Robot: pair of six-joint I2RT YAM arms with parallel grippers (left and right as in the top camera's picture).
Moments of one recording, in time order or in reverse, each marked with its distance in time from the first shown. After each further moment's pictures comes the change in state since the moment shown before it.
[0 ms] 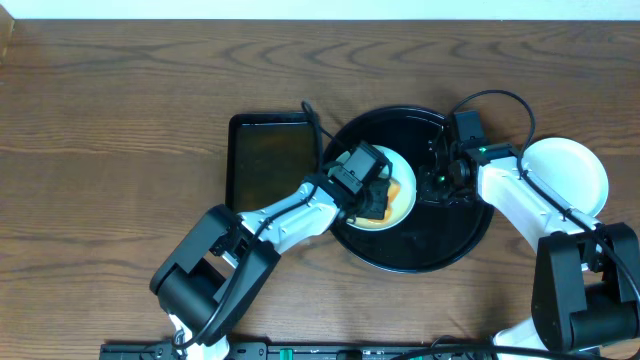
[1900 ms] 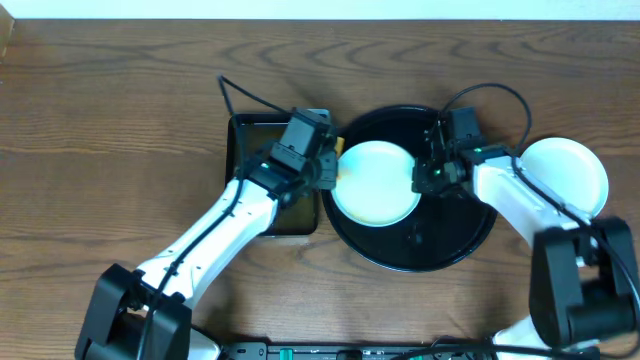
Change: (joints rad) left arm 0.213 -0.324 -0.007 -0.220 -0.164 0.140; right arm 0.007 0.008 -0.005 0.150 0.033 -0.010
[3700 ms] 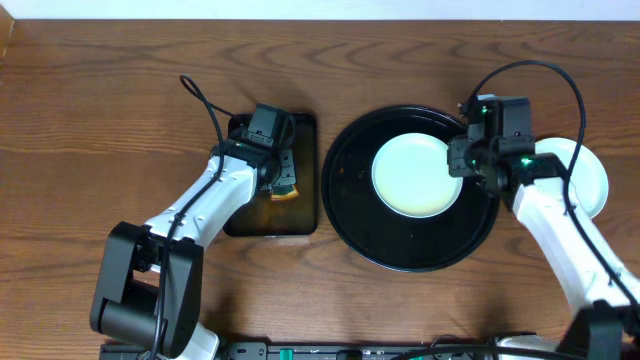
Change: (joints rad) left arm 0.199 0.146 -0.007 -0.095 -0.047 0.002; right arm -0.107 -0.237 0.000 0.031 0.122 -0.261
